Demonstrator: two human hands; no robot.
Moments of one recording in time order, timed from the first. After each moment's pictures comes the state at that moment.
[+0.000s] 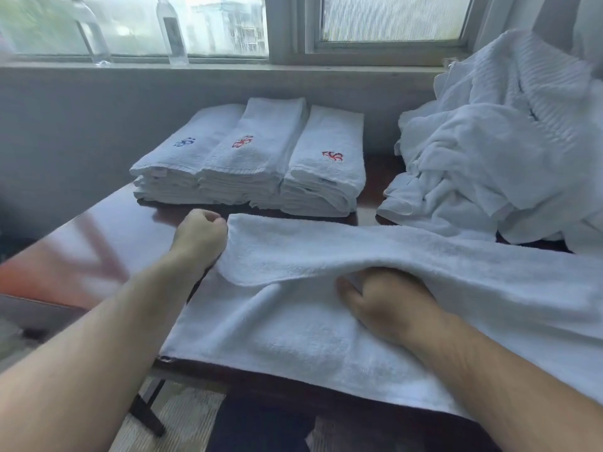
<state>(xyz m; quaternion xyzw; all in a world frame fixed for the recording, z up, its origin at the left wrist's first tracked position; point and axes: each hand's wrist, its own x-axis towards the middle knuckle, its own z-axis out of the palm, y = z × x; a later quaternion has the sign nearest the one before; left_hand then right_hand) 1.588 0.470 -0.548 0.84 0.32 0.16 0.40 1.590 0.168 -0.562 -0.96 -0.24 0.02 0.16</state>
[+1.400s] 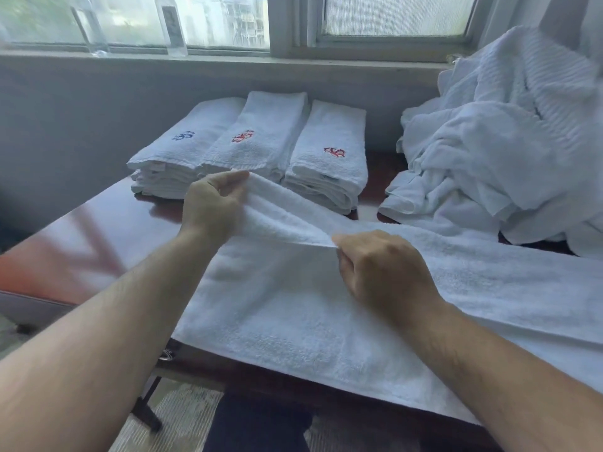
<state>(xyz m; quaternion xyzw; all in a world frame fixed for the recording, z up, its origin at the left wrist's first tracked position) 1.608 0.457 -0.534 0.77 0.15 0.30 0.55 1.589 0.187 -0.538 -0.90 -0.33 -0.25 0.10</state>
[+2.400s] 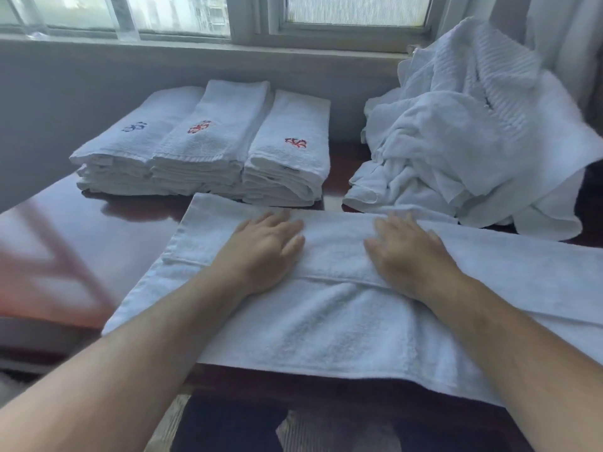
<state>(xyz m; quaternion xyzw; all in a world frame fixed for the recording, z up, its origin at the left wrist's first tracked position) 1.610 0.355 -0.565 0.99 -0.07 0.06 0.13 1.651 0.100 -0.560 -0.99 -0.14 0.02 0.08</state>
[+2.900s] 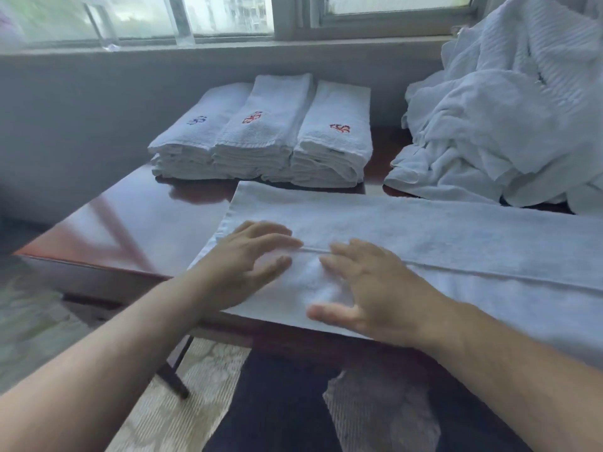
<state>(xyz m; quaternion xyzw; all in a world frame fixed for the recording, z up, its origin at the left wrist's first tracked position) 1.493 0.429 -0.560 0.97 -0.14 0.08 0.20 1.528 0.172 -0.554 -0.91 -0.39 0.05 0.11</state>
